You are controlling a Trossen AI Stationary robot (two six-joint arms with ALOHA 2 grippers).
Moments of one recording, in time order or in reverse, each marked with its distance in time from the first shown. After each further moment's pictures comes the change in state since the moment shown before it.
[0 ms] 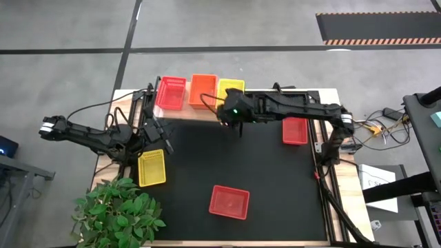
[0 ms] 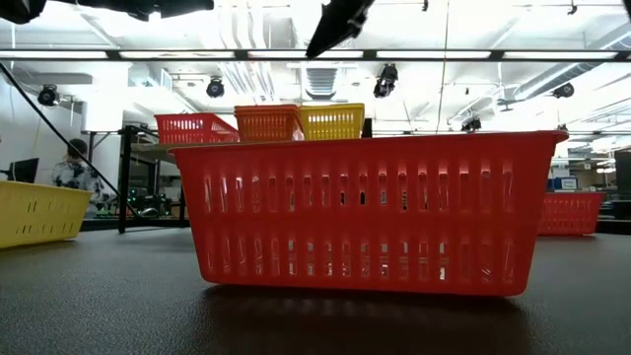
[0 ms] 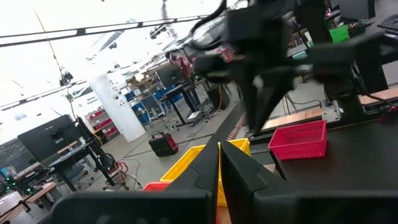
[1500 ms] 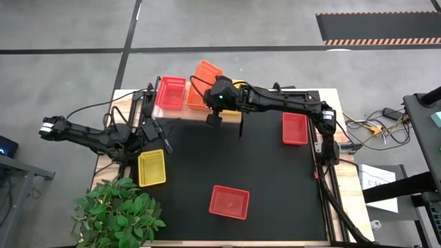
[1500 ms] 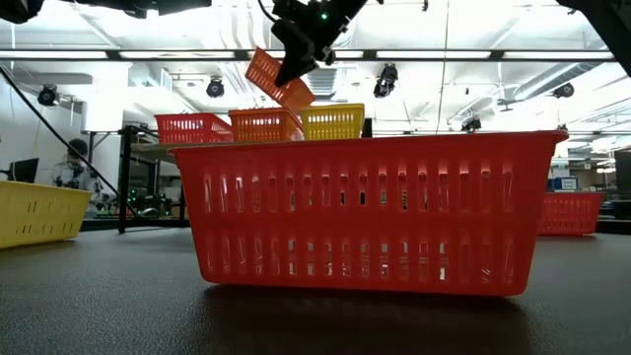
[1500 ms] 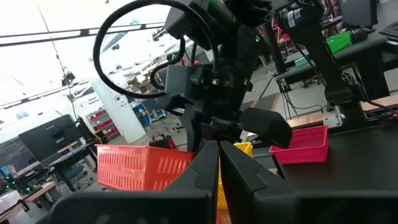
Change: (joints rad) left arm 0.000 -0.021 0.000 -0.001 -0.001 -0.006; right arm -0.121 0.190 0.127 0.199 0.030 -0.014
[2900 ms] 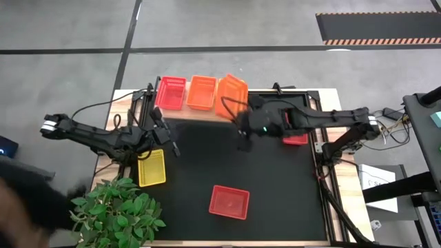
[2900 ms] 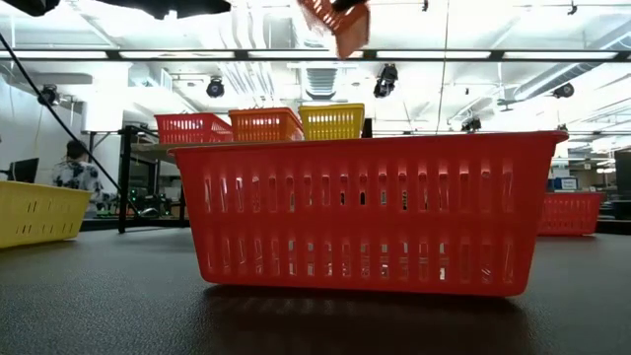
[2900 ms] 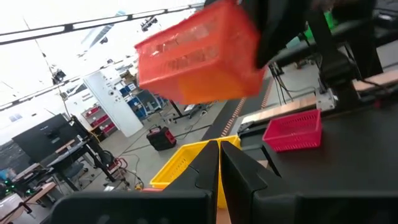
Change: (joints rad) left arm 0.000 0.151 0.064 0.001 0.003 0.008; right arm 0.280 -0.437 -0.360 -0.049 0.206 0.147
